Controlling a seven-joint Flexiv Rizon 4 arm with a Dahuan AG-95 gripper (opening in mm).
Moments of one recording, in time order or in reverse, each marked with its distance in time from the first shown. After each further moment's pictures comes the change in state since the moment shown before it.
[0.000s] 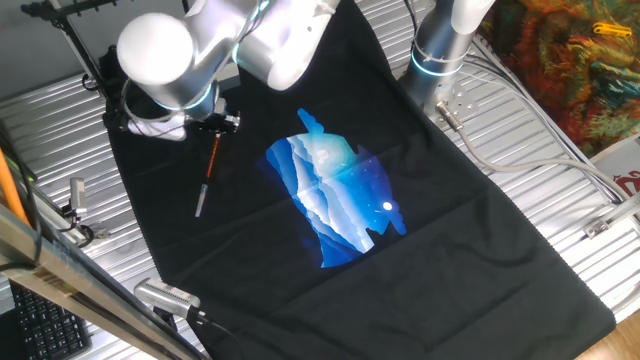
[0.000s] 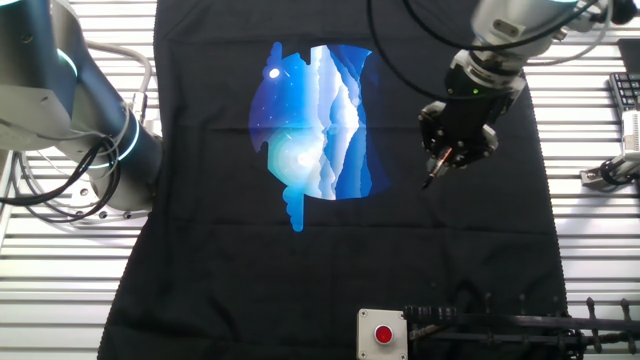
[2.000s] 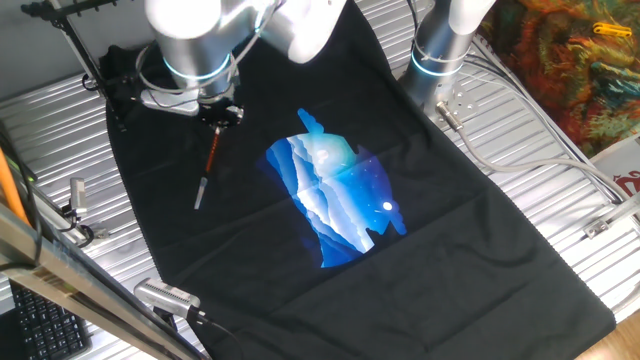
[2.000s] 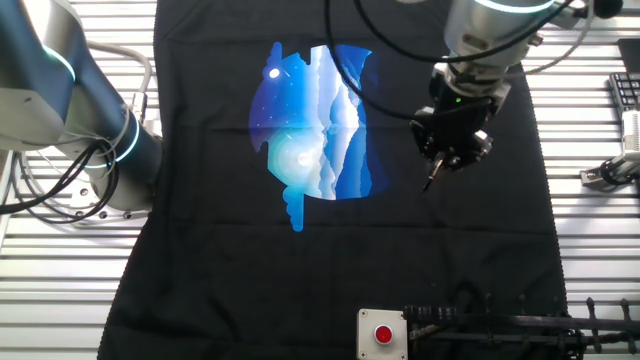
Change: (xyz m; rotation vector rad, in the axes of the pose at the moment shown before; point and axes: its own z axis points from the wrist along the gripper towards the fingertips) arm 0.021 -0.001 -0.004 0.044 -0.104 0.036
